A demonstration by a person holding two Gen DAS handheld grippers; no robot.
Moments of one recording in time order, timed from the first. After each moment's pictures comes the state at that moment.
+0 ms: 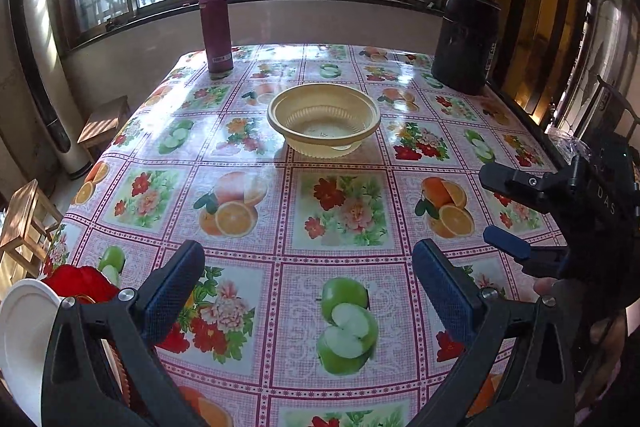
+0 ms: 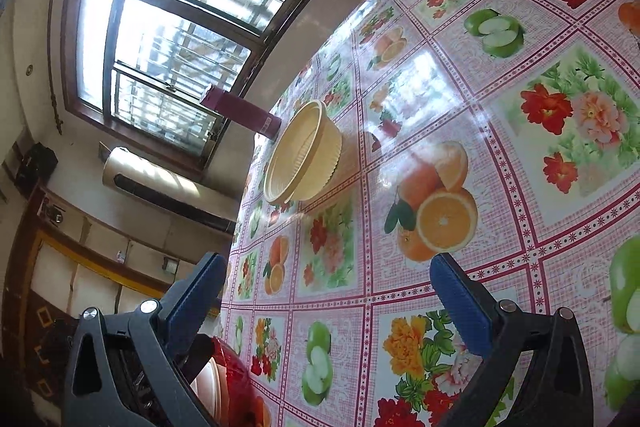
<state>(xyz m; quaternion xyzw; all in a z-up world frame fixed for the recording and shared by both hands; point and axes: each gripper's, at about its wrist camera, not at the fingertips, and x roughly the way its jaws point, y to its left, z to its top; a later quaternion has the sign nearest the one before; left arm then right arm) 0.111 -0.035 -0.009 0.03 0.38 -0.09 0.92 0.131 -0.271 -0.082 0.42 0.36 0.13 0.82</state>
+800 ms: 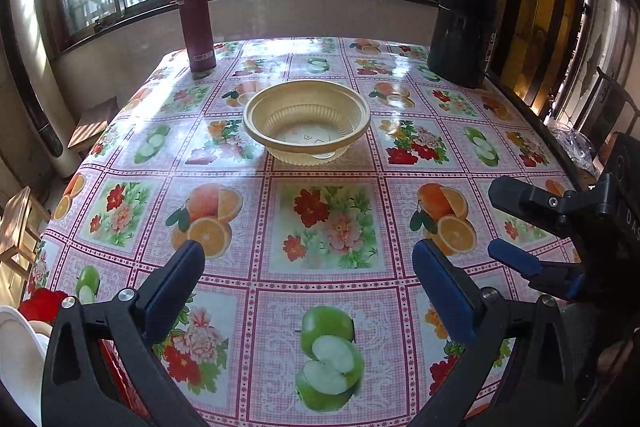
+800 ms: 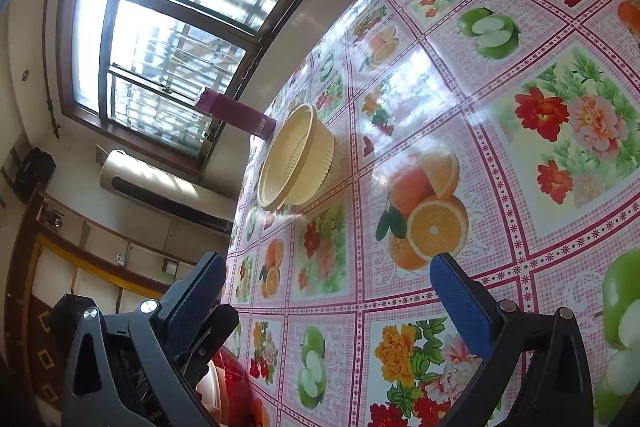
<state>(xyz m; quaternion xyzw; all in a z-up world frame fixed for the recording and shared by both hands) 0.140 -0.057 -0.020 0.03 0.39 -0.10 0.91 0.135 -0.276 -0.083 0.42 0.37 0.13 0.82</state>
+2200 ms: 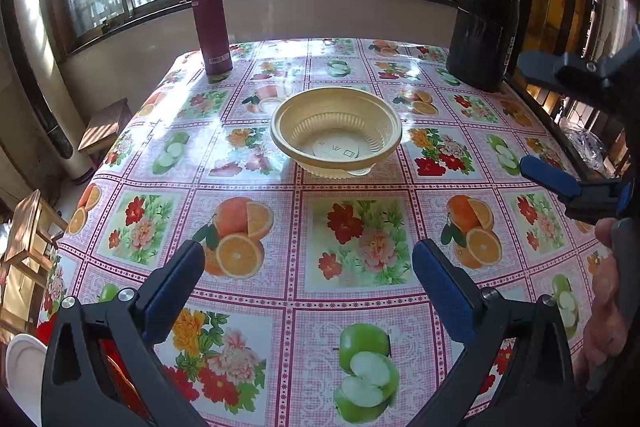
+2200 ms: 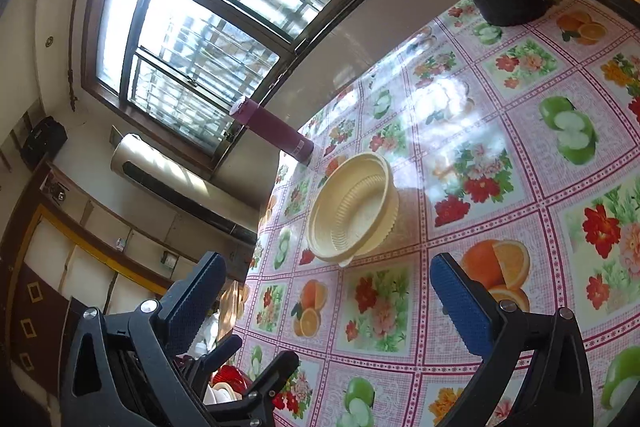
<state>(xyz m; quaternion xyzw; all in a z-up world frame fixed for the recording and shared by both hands) 0.160 -0.037 -0.013 0.05 0.40 -0.08 0.91 0.186 -0.249 -0.010 0.37 0.33 0.16 0.86</state>
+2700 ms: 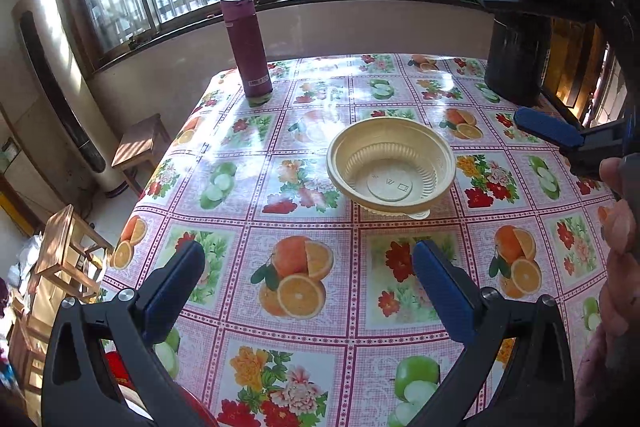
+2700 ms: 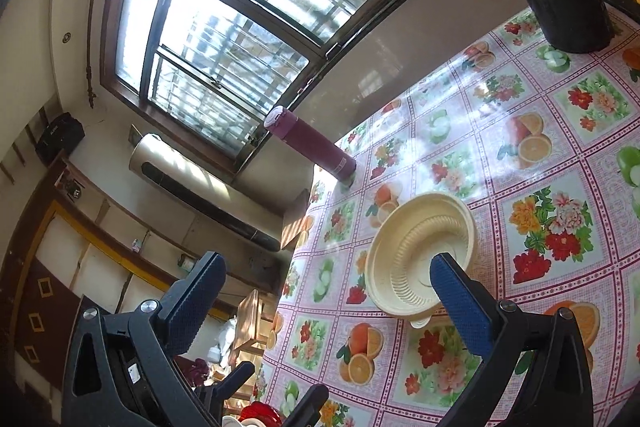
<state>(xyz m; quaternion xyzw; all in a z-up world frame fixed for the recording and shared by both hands) 0.194 -0.017 0.009 0.08 0.38 -0.02 0.92 0.252 -0.210 0.018 0.37 0.32 0.19 0.85</state>
